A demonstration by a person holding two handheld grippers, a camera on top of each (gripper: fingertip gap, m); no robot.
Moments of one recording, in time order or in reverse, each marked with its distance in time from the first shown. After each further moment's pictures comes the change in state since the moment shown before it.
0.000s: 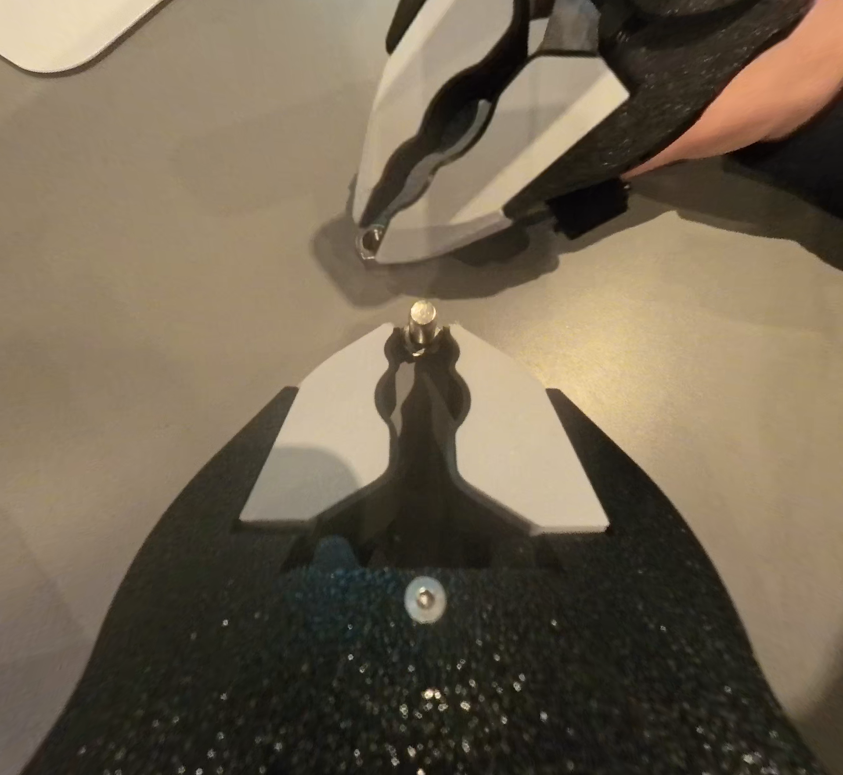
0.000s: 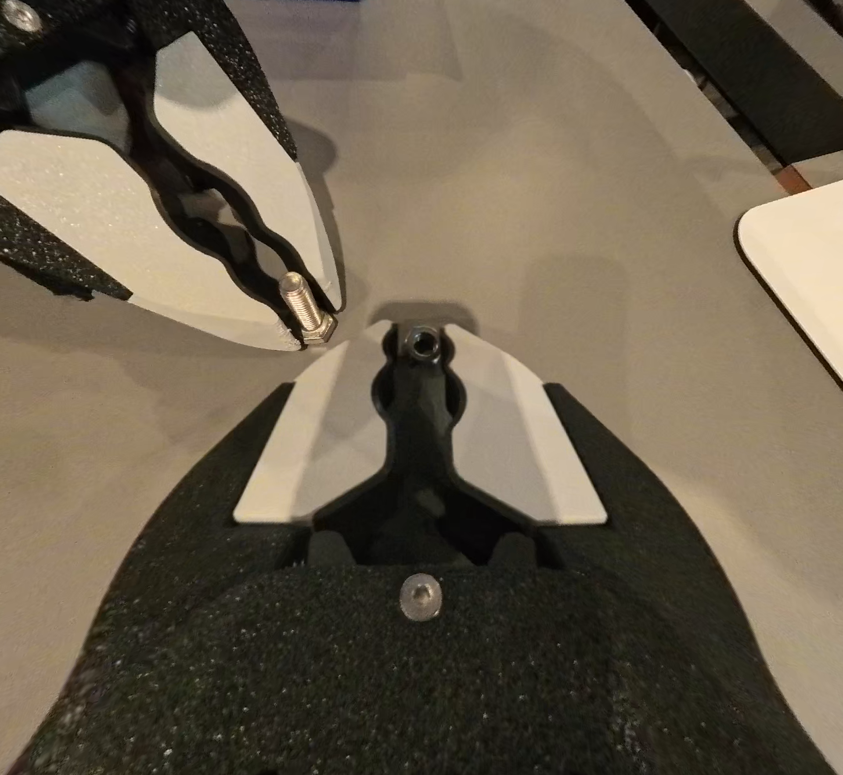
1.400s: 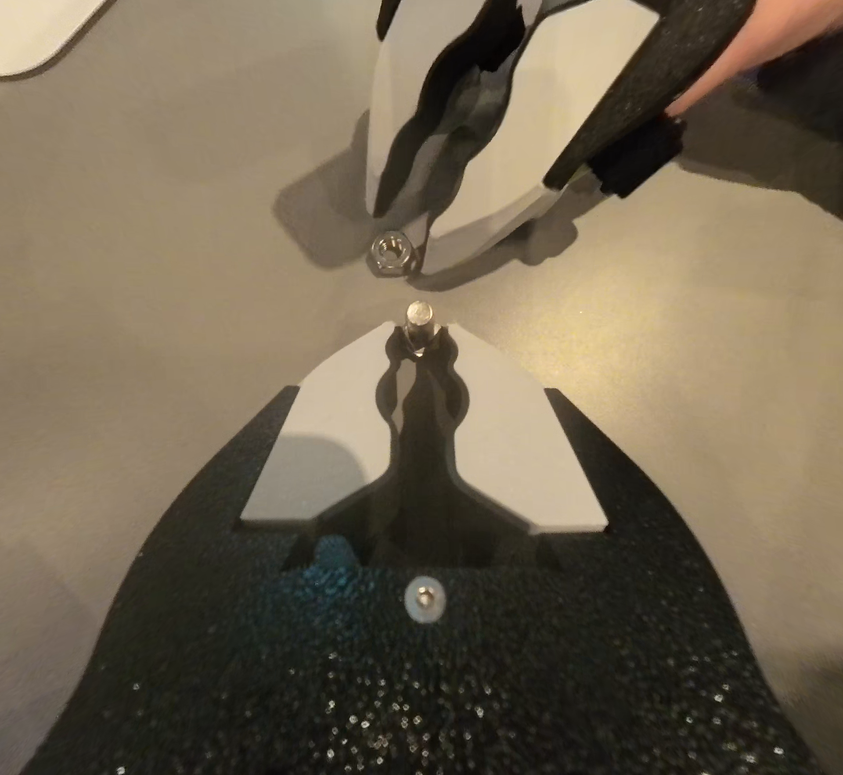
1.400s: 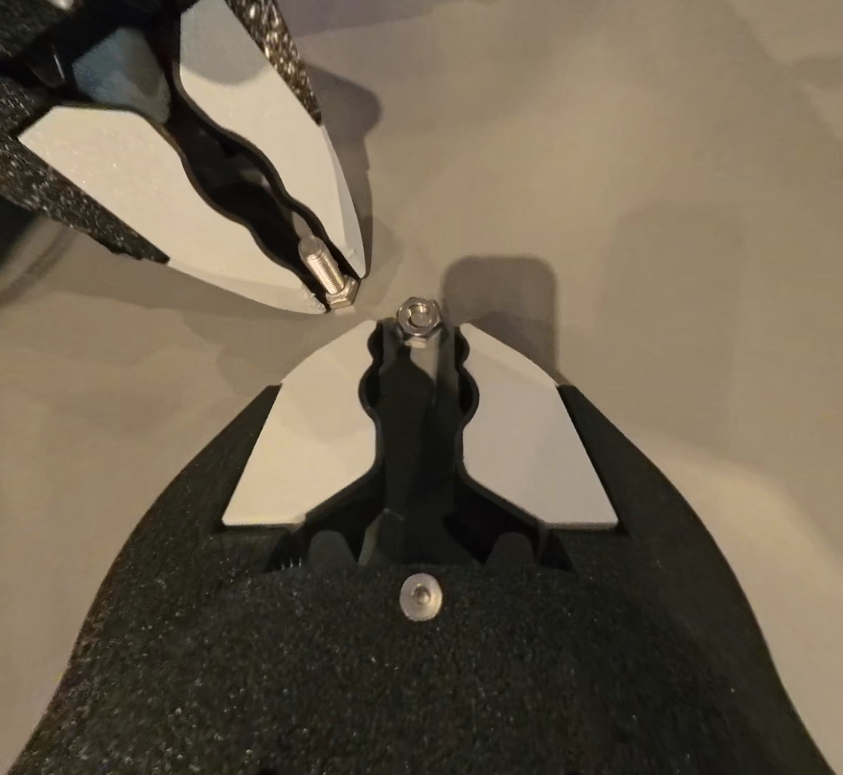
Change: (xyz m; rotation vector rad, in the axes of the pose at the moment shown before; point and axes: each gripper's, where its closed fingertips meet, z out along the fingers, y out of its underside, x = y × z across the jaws) left arm -0.005 0.003 0.002 -0.056 0.056 0.053; right arm -0.006 0.013 -0.003 -0.111 -0.149 0.096
